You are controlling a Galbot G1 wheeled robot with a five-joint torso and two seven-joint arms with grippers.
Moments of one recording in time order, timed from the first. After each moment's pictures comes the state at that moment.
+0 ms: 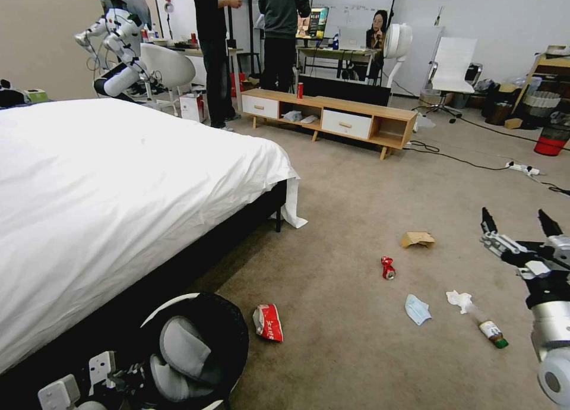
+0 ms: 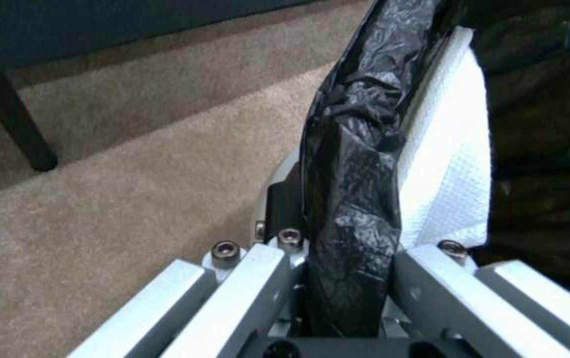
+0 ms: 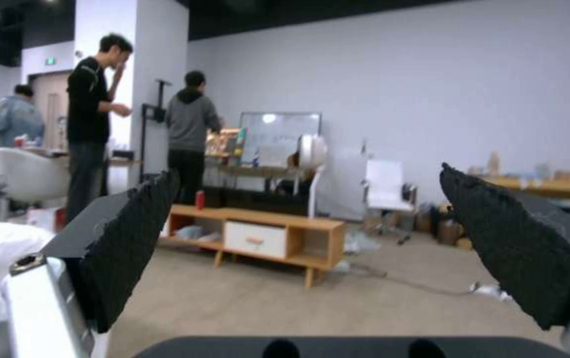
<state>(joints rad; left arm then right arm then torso) 1.64 -1.44 -0.90 -2.16 -0.69 0.74 -0.11 -1.44 1.14 0.99 2.12 0.50 0.08 0.03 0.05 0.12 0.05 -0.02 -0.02</state>
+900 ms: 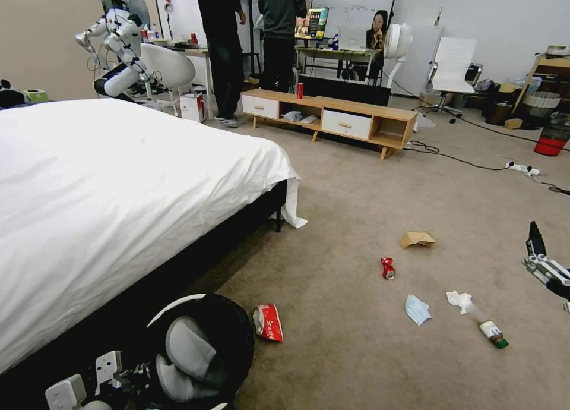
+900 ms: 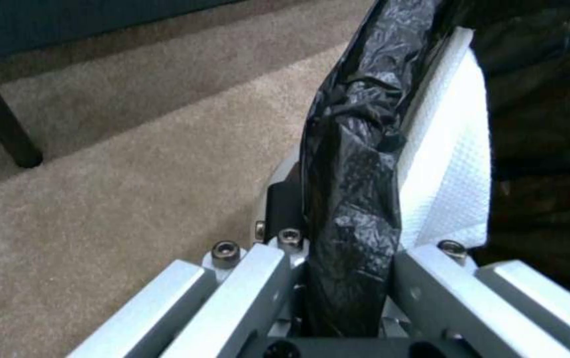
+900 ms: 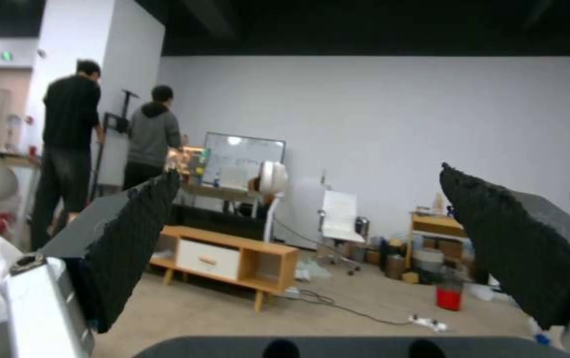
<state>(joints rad) 1.65 -1.43 -0.89 -2.16 -0.67 0.74 -0.08 -1.62 1.30 1.09 2.23 0.36 0.21 0.01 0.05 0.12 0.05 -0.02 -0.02</state>
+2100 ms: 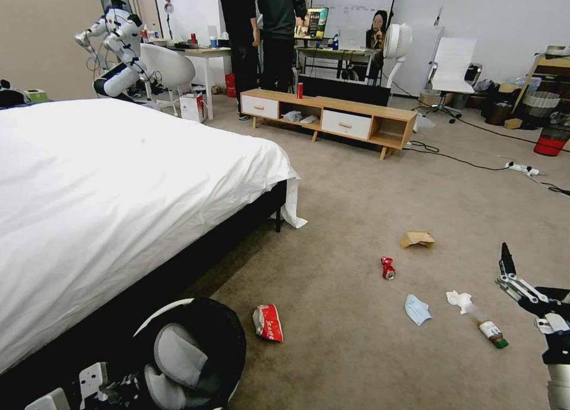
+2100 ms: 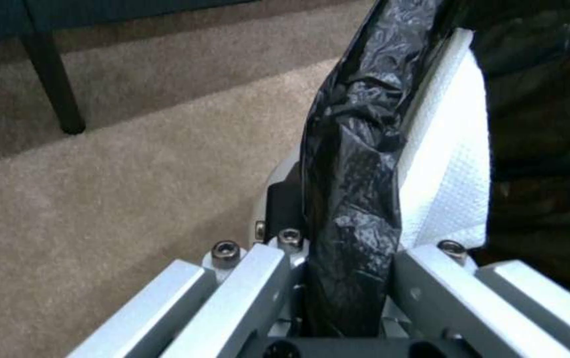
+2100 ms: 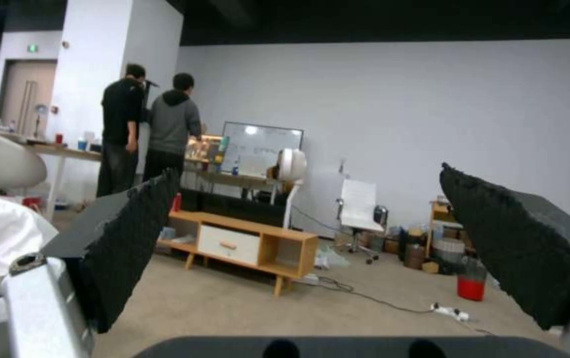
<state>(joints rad) 1.73 -1.47 -0.94 -2.24 -0.77 0.74 -0.17 -1.62 1.29 0.99 2.19 0.33 0.26 0.02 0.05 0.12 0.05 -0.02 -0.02</state>
